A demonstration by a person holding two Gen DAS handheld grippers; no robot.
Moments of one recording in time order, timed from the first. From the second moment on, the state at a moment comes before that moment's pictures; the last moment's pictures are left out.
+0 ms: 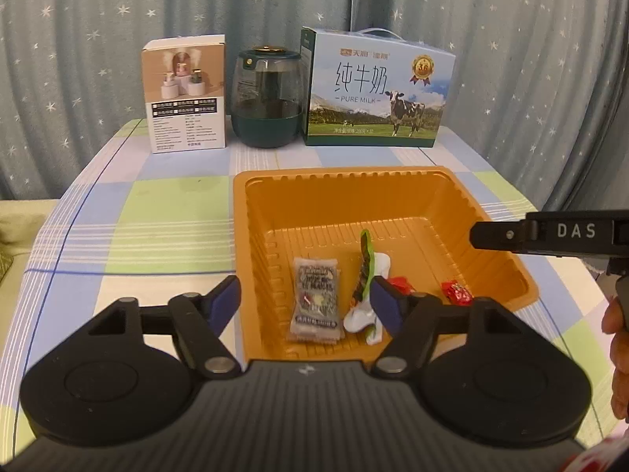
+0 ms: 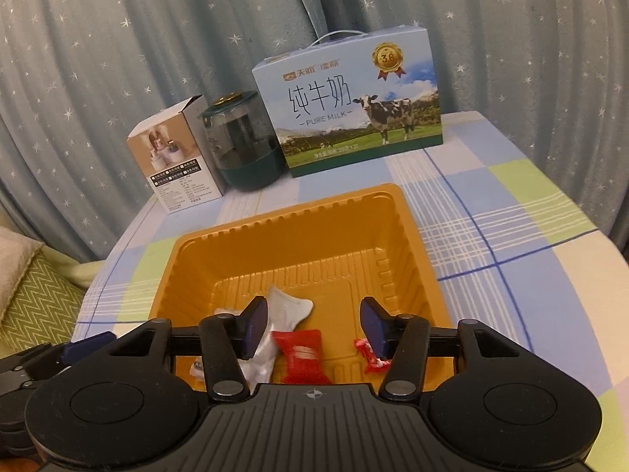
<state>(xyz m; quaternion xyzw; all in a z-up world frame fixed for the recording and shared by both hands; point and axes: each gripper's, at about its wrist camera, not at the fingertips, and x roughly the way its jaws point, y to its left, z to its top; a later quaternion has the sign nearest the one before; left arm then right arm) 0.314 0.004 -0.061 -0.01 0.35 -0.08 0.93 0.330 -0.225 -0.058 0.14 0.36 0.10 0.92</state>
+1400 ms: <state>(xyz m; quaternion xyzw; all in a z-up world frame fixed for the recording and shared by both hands) 0.089 0.007 -0.048 -0.05 0.39 -0.02 0.92 0.068 -0.250 -0.053 0.10 0.39 0.04 0.91</state>
